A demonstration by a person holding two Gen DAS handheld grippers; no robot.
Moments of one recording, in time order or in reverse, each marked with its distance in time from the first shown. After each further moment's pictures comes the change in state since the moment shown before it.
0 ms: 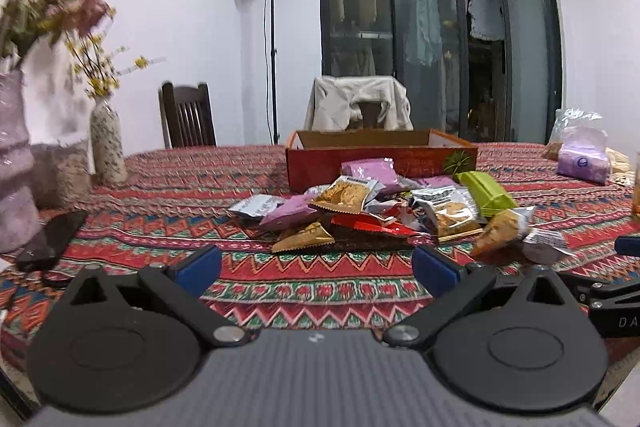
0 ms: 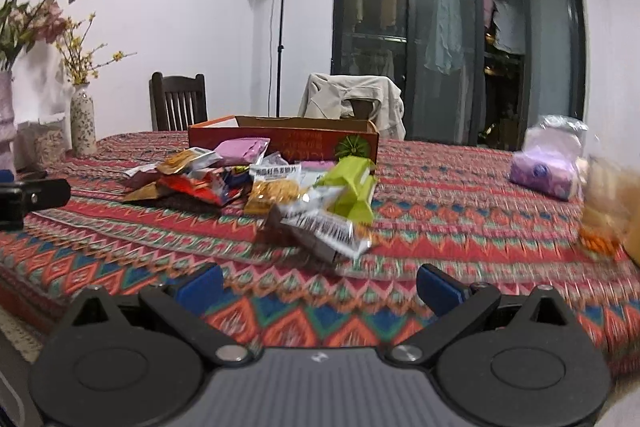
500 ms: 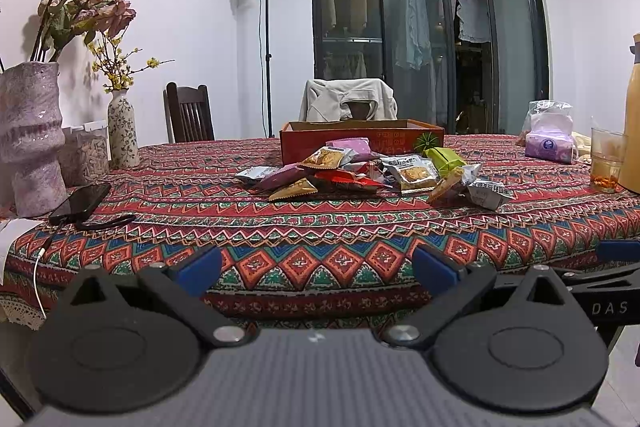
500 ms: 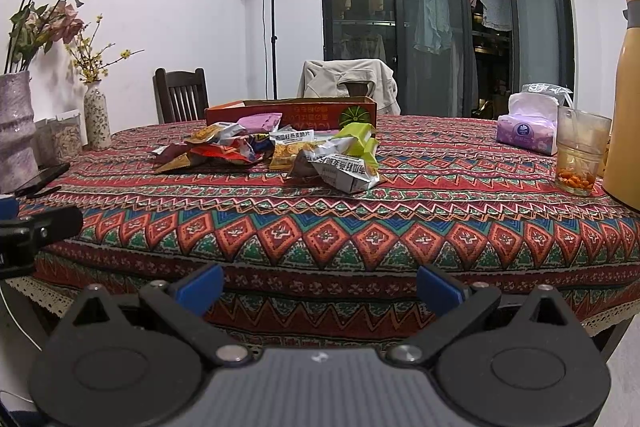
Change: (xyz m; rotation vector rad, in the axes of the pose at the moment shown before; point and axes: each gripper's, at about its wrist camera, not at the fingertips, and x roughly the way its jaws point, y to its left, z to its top) left arm -0.100 -0.009 -0.055 0.011 -0.031 -0.013; right arm -0.080 0.022 -0.051 0.091 0.025 0.008
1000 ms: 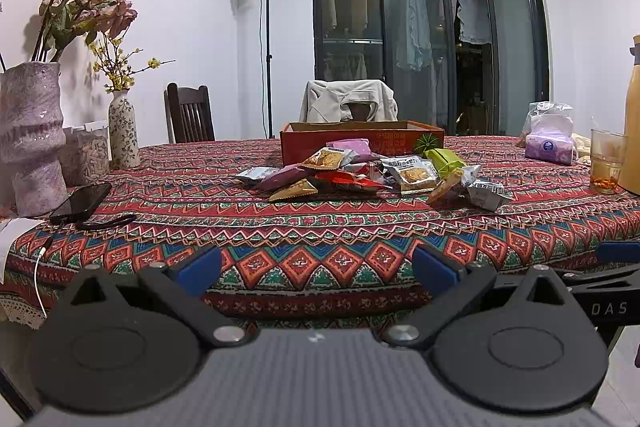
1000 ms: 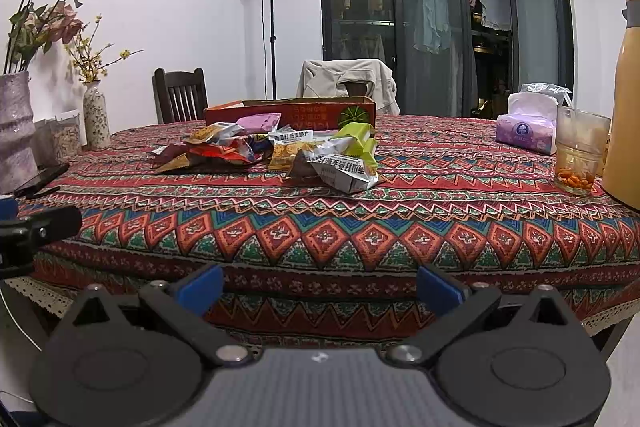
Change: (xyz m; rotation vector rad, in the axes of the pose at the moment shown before) left arm -0.002 -0.001 -0.001 -0.001 -0.007 0.001; right arm -0.001 0.000 0.000 0.002 0.001 -0.003
